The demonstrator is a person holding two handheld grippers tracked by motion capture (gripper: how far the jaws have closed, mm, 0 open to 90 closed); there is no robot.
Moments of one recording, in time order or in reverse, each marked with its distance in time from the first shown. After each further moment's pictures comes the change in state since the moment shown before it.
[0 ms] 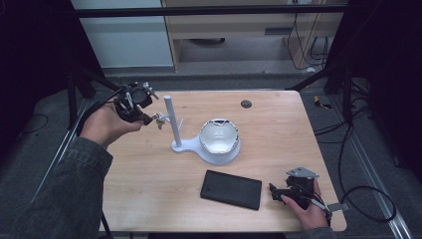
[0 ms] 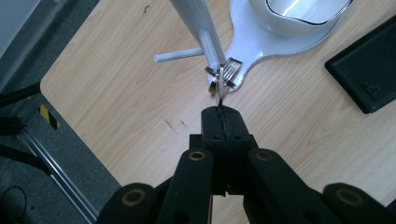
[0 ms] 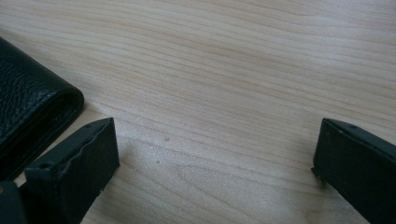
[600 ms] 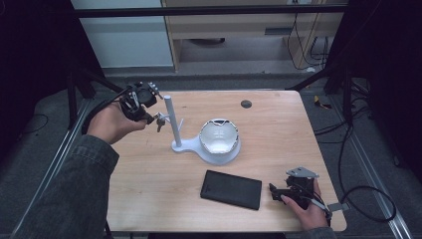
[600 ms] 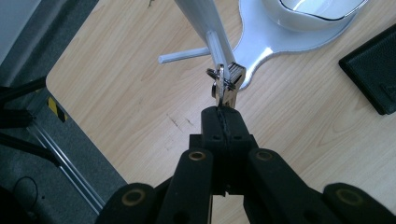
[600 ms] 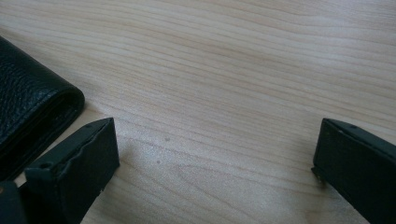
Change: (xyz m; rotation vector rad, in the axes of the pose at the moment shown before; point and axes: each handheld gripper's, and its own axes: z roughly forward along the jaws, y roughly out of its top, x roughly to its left) left arm -0.002 0.008 0.010 0.030 0.028 0.002; right arm 0.000 0.000 0.000 0.001 0.002 0.000
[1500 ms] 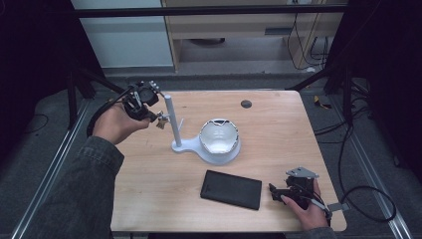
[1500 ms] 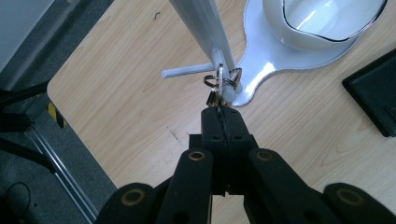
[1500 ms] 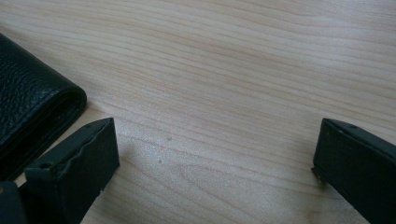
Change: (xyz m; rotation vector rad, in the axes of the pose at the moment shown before) left arm 0.003 0.002 0.008 -0.055 0.007 -0.034; right arm 0.000 0.000 0.000 0.004 0.002 -0.013
